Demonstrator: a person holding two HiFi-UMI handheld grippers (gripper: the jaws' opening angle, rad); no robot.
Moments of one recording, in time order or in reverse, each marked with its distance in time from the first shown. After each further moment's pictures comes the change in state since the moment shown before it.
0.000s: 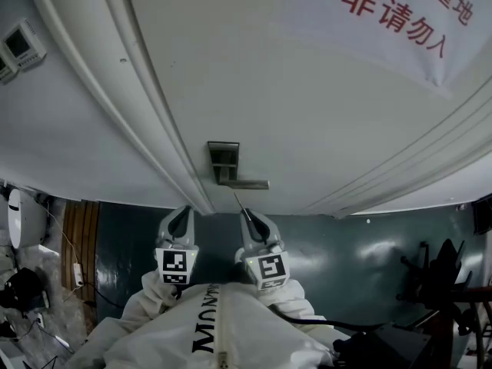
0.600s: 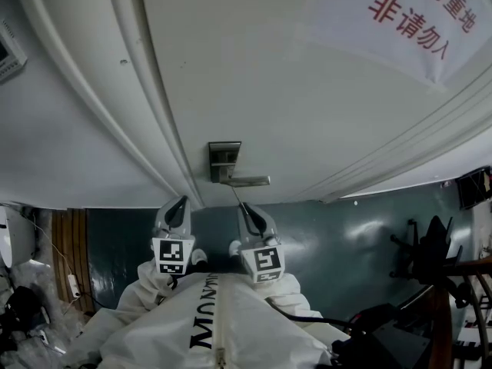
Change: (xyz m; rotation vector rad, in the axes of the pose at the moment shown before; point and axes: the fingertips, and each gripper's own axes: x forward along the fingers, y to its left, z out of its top) left arm 0.030 0.022 -0.005 0.000 -0.024 -0.119; right arm 0.019 0.004 -0.009 -0.035 0.074 -0.135
